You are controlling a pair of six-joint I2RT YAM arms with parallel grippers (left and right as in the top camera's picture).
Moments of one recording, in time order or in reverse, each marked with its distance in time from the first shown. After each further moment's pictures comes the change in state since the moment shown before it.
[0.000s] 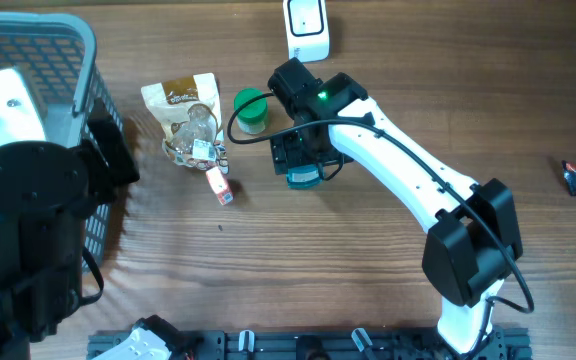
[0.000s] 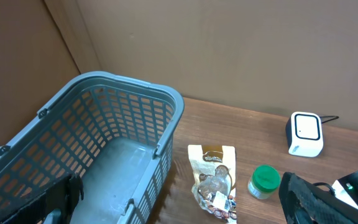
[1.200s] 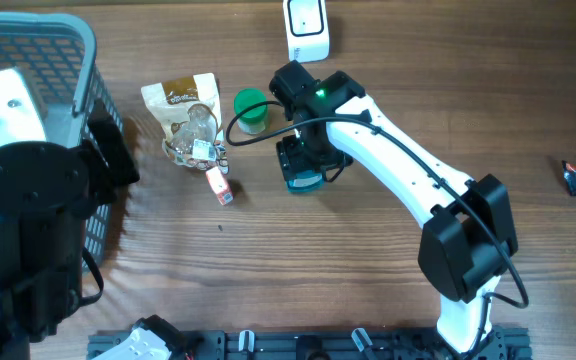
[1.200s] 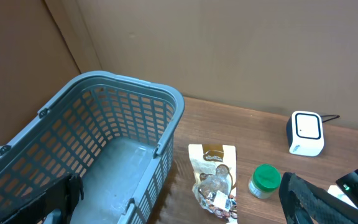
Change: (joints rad) left arm 0.000 0.000 0.000 -0.004 0.000 0.000; right arm -0.004 0.027 0.020 -0.074 -0.042 -0.081
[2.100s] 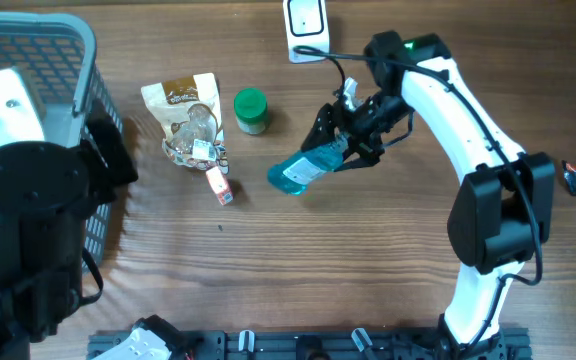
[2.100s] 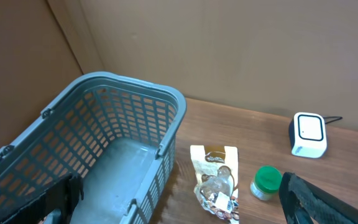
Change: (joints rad) left arm 0.000 0.000 0.000 0.000 -0.013 0.000; right arm -0.352 0.036 0.014 -0.181 -0.781 -0.071
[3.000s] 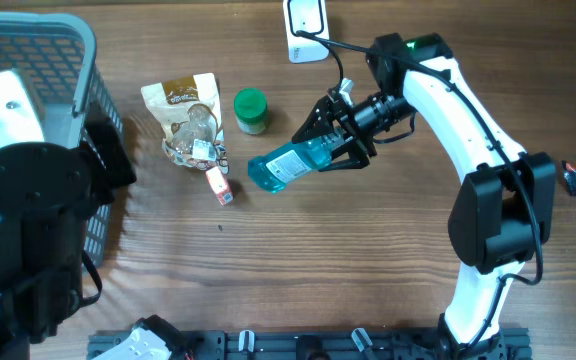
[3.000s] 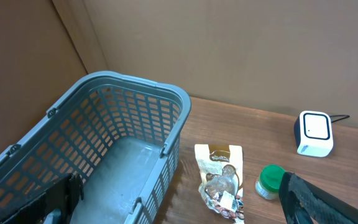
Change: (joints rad) left arm 0.000 0.000 0.000 -0.015 -0.010 0.000; right arm -0.005 0.000 0.000 -0.043 -0.232 0.000
